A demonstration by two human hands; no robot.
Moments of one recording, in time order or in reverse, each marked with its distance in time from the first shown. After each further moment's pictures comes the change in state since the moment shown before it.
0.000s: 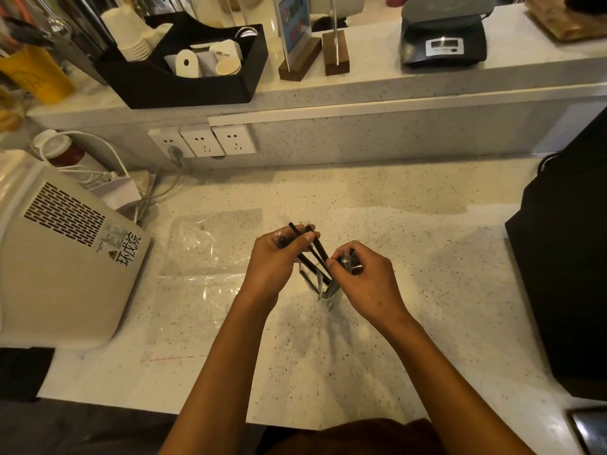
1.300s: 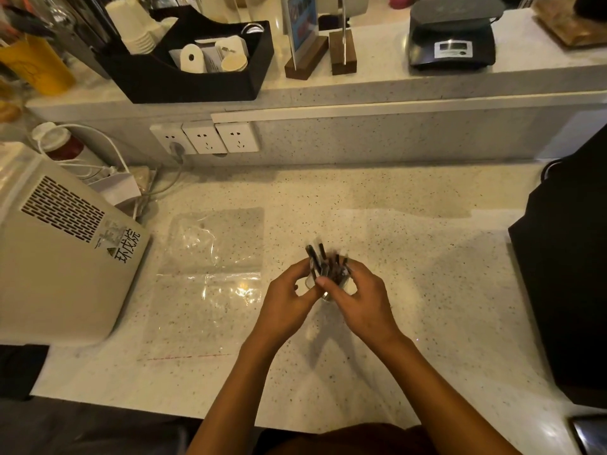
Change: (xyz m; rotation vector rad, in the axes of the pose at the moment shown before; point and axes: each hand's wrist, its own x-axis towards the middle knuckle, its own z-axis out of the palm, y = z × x) left_hand -0.024 -0.067 0.002 0.338 -0.116 0.111; right_hand -0.016 0.018 0.021 -0.021 -0.030 -0.046
